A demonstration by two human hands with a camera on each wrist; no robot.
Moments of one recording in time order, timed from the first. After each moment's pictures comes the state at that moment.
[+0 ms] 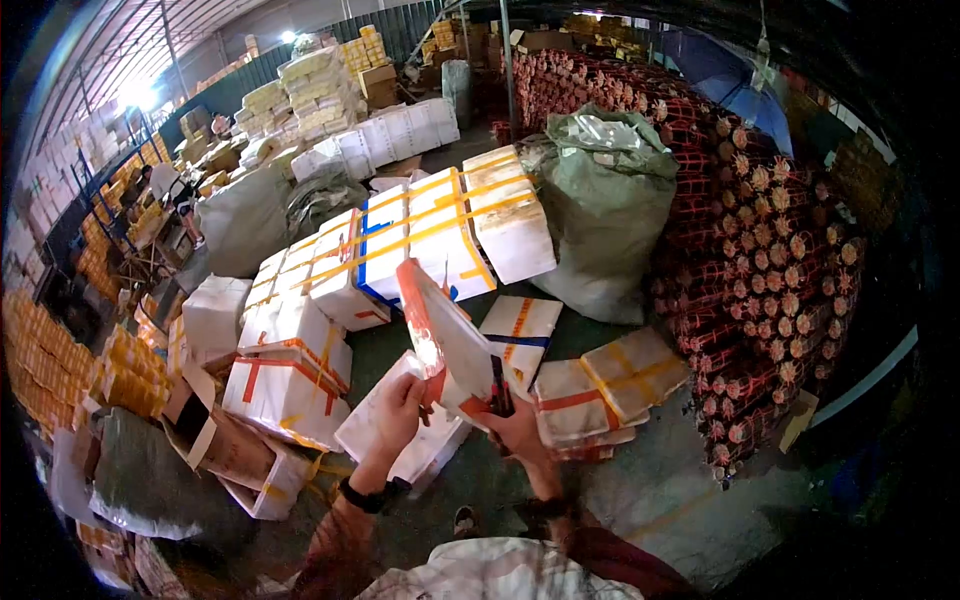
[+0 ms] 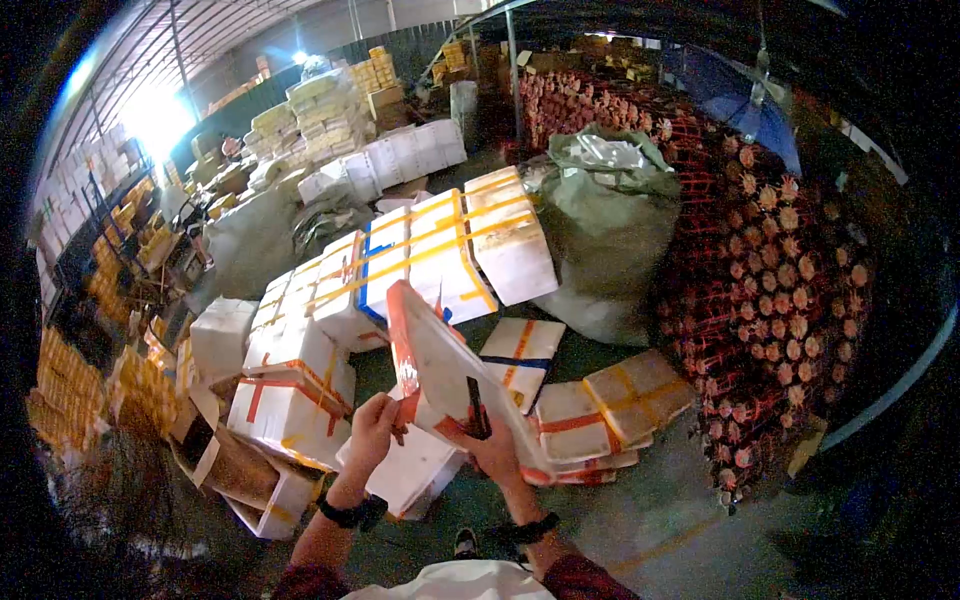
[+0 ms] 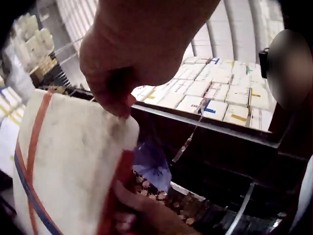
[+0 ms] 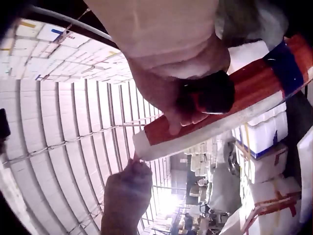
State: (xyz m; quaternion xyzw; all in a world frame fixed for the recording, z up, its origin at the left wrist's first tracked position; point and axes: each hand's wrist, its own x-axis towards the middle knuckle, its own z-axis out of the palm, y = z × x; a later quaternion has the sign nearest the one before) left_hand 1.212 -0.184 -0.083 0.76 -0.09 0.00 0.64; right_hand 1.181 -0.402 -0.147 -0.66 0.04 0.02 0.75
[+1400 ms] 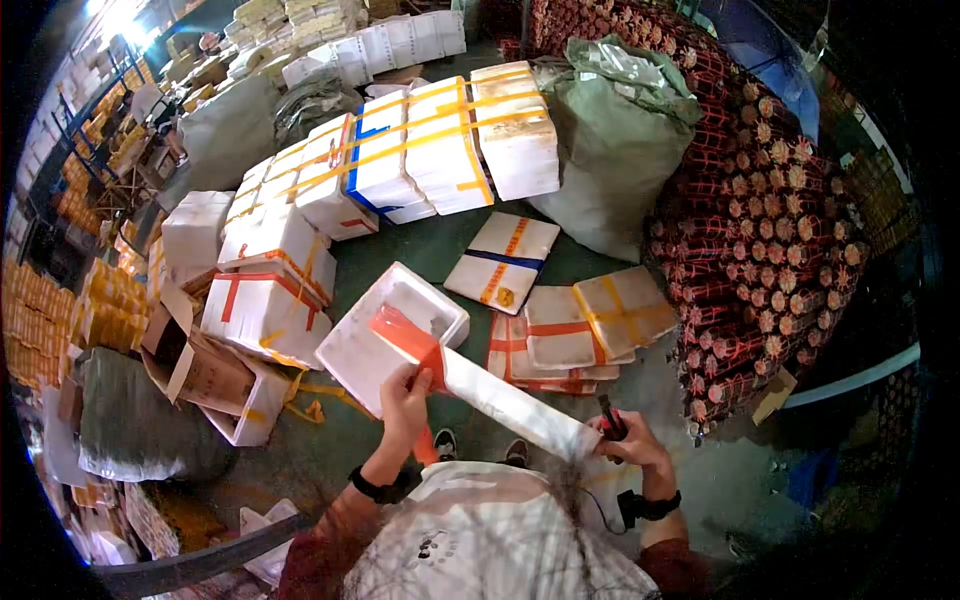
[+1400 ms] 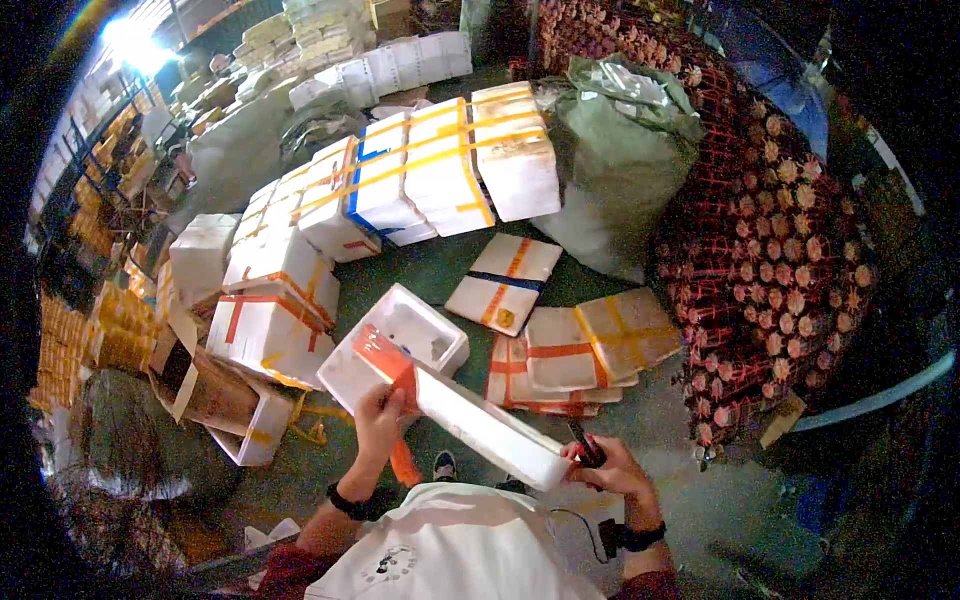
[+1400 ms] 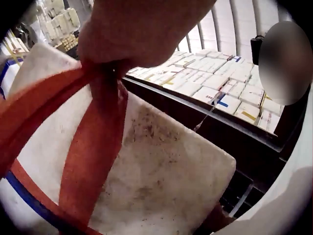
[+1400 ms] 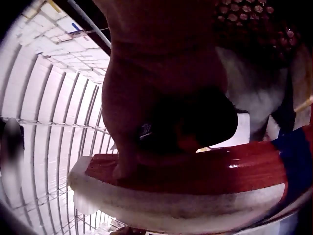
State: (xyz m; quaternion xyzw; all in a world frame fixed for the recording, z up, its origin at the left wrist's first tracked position) left_hand 1.134 -0.186 -0.174 0.71 0.08 0.04 0.70; right_hand 1.041 -0.568 -0.120 -0.72 0.04 0.25 0.64
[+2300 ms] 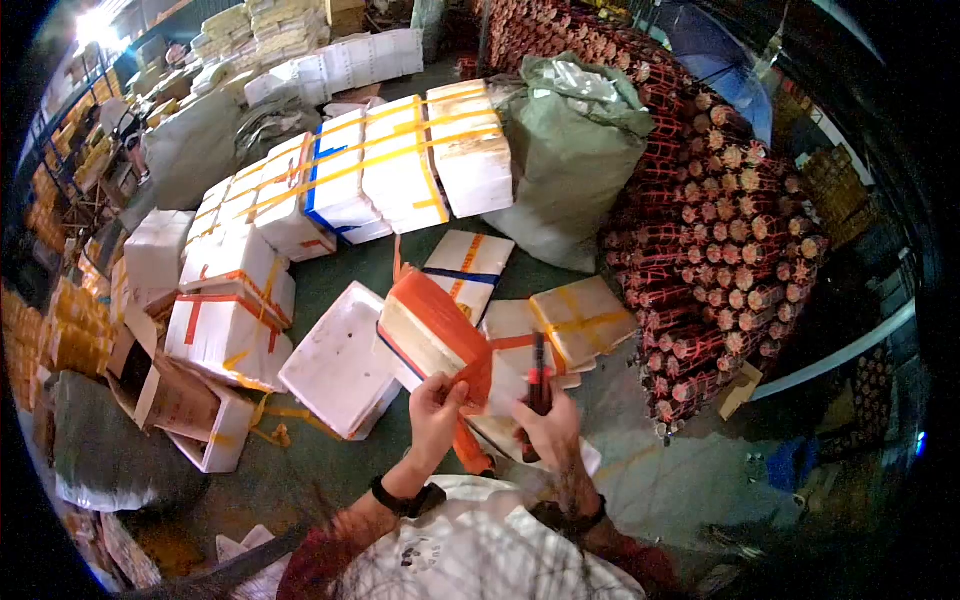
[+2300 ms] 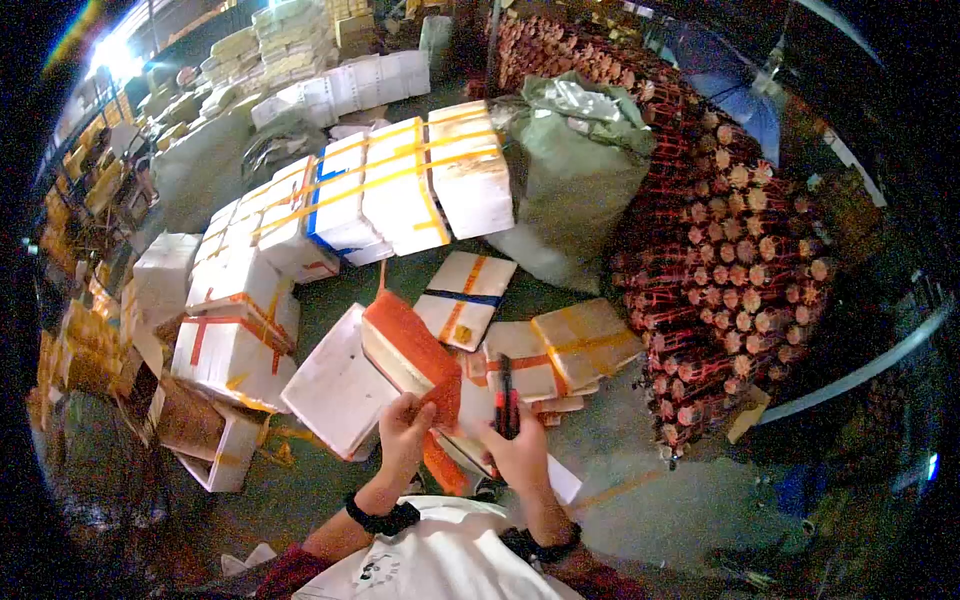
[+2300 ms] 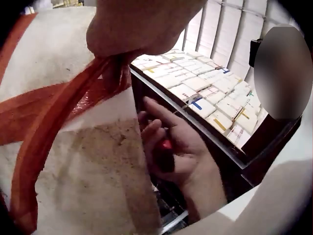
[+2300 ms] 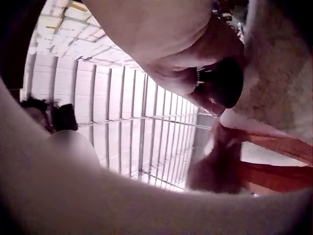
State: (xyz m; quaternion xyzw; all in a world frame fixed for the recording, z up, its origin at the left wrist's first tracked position) left_hand 1.118 -0.270 -0.132 0.63 -0.03 0.00 0.78; right_hand 1.068 -0.439 -0.070 -0.73 0.21 0.00 0.65
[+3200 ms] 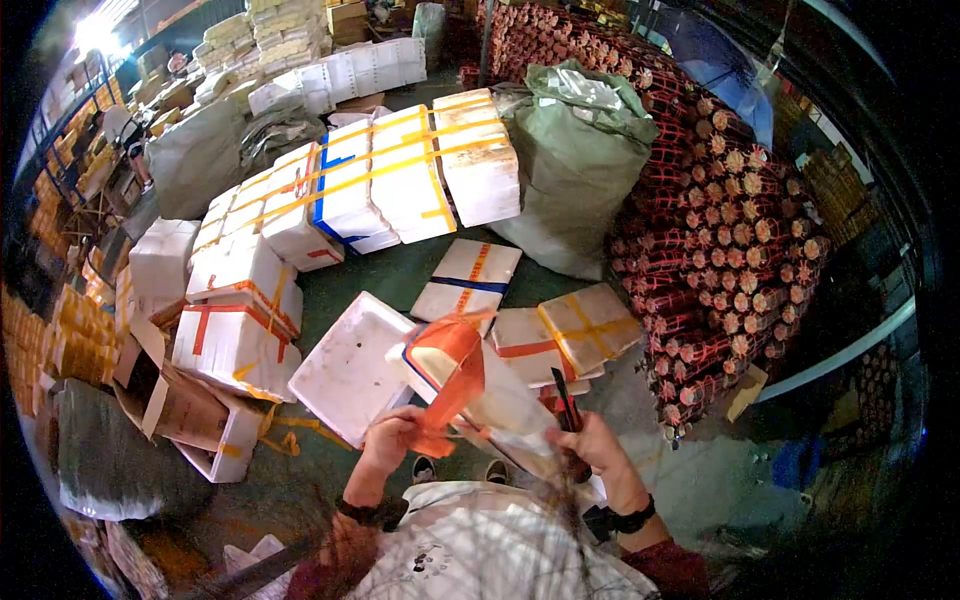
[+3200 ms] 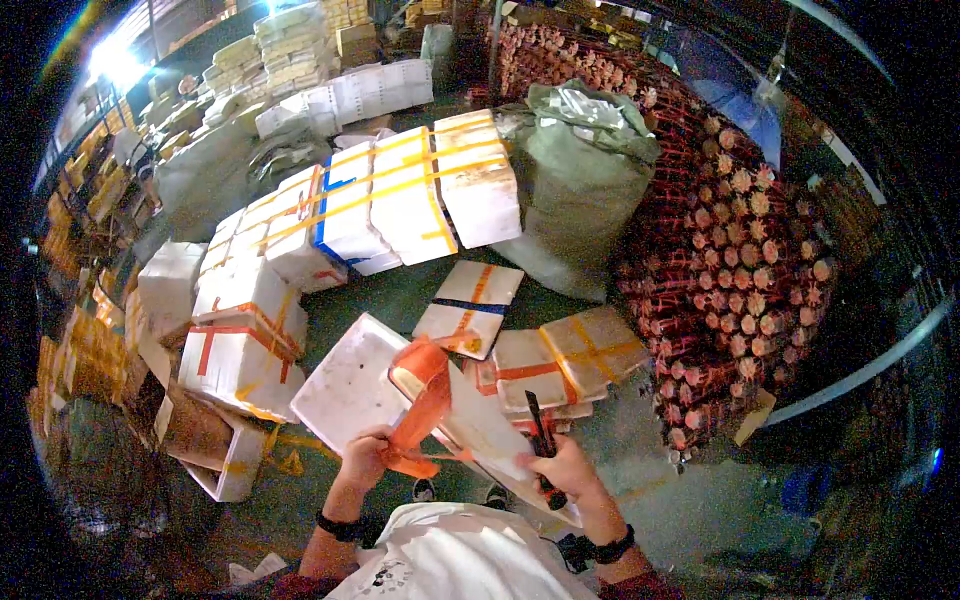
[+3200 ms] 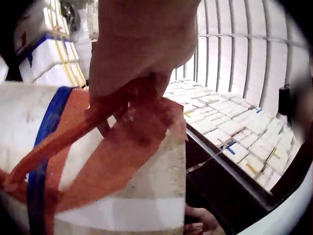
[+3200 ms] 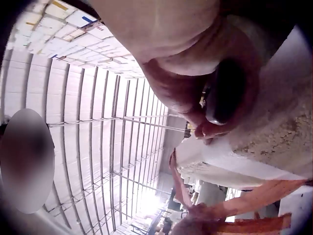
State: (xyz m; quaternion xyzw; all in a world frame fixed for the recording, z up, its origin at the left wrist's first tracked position) left_hand 1.126 -0.143 -0.205 0.44 0.03 -0.24 0.86; right_hand 1.052 -0.485 -0.105 -0.71 0.22 0.16 0.65
